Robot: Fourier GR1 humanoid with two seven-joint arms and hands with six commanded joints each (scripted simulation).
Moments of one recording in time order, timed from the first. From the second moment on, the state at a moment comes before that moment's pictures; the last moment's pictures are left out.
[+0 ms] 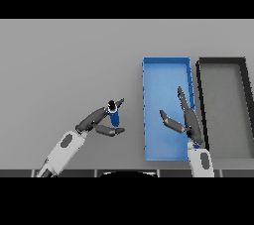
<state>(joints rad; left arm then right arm) -0.24 0.28 -0.54 -1.34 0.09 -0.24 -0.11 0.09 -0.10 0.12 -1.71 0.18 0.04 -0.02</state>
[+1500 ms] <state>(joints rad) -0.29 0.14 -0.58 -1.54 0.11 -0.15 -0.07 0.10 -0.13 0.10 -1.71 0.18 0.04 -0.07</state>
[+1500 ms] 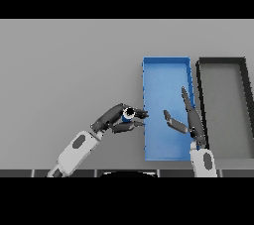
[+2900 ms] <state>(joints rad) -0.29 0.10 -0.54 -1.53 0.06 -0.25 -0.06 -0.14 -0.15 0.37 -2.07 -0.05 0.29 0.36</state>
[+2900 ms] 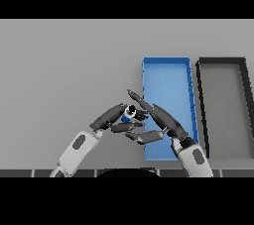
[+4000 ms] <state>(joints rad) -0.28 0.06 -0.47 -1.53 0.04 -0.30 -0.04 -0.41 -0.04 0.40 -1.83 -0.08 0.41 0.36</state>
